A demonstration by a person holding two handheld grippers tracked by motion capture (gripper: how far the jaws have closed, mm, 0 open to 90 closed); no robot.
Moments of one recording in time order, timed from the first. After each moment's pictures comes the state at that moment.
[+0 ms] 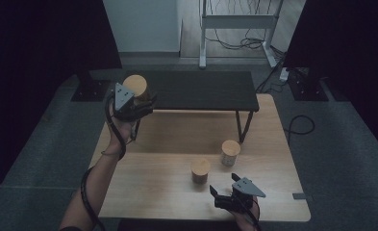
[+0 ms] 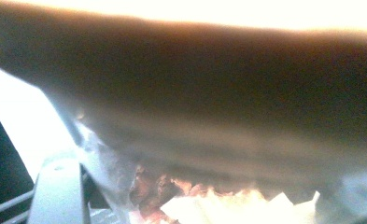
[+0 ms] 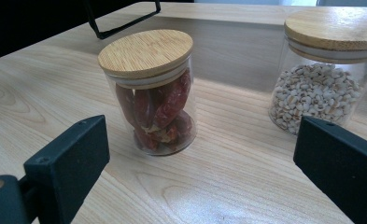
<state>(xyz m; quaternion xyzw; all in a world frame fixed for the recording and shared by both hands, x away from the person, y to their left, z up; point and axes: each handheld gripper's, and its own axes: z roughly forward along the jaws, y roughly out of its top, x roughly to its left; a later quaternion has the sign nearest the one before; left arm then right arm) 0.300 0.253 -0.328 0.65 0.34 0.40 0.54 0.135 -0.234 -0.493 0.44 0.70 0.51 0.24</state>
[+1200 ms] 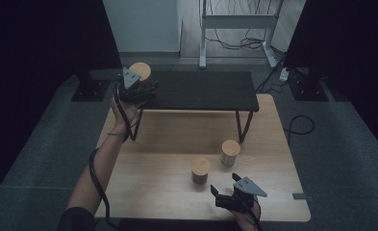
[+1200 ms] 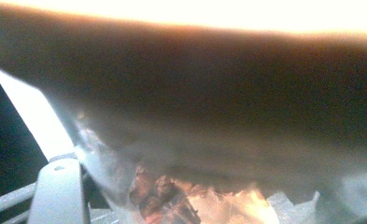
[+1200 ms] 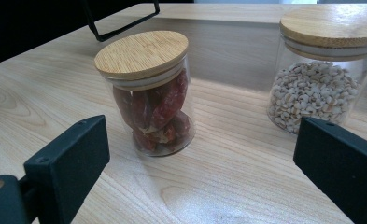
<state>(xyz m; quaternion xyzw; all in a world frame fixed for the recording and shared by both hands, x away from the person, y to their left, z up) 0.365 0.242 -0.315 0.67 0.38 0.40 0.50 0.137 -0.237 -0.494 0.44 0.69 0.52 0.24</state>
